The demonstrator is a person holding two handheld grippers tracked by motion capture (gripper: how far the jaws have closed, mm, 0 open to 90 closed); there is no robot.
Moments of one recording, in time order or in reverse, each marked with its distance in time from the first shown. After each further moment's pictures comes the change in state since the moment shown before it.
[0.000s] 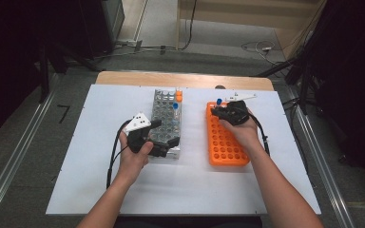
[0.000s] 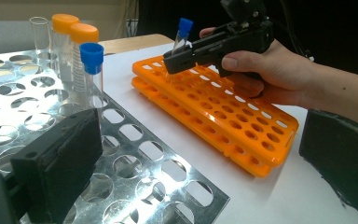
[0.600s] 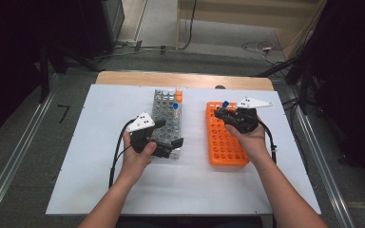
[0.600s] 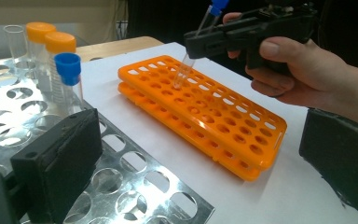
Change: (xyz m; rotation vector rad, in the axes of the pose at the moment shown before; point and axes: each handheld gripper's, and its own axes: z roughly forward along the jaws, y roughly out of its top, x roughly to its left) left arm -0.007 0.005 0.006 -0.002 -0.039 0.020; right arm 0.024 -0.004 -0.052 -0.156 0.066 -0.013
